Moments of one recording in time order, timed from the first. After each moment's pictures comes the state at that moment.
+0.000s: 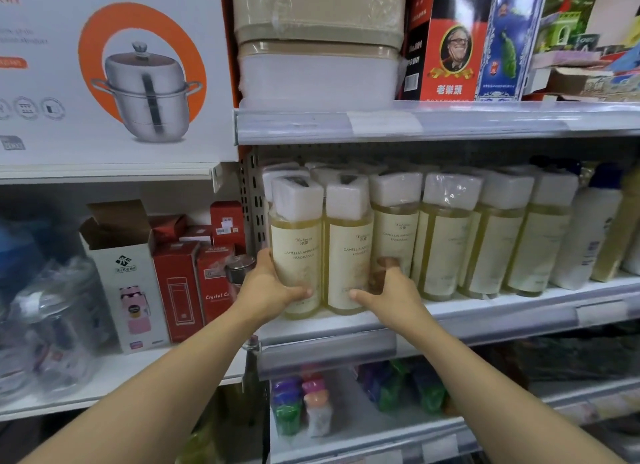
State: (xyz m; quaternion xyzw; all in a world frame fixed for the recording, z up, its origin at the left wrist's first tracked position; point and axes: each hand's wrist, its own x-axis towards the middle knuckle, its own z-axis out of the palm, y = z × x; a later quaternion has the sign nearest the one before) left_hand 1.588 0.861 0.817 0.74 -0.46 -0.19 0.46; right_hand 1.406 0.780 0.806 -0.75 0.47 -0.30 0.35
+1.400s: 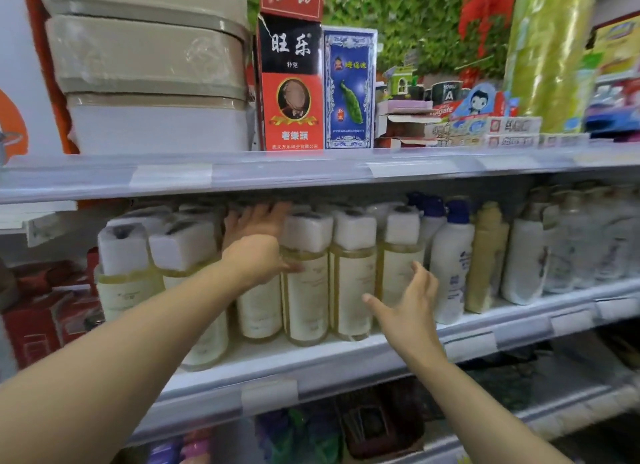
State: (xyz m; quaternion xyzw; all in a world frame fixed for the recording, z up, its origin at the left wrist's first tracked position) left_hand 1.410 0.741 0.929 0.76 -0.60 0.18 0.19; right_hand 1.205 0.695 0.832 -0.68 0.49 -0.48 0.25
